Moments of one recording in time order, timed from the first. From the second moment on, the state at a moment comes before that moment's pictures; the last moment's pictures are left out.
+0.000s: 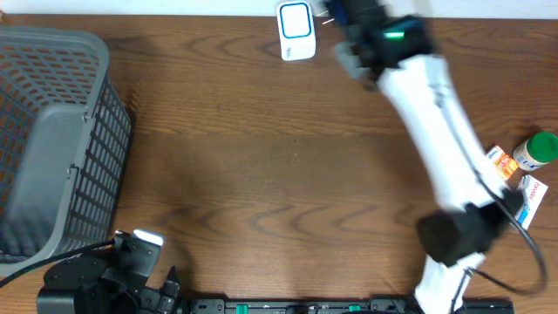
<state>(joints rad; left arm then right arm) -0.06 0.52 1.22 -1.62 0.01 0.33 0.38 1.98 2.19 -1.19 0.39 -0.20</state>
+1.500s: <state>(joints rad) -0.06 0.52 1.22 -1.62 0.01 0.33 -0.46 1.26 2.47 -0.64 -0.38 0.23</state>
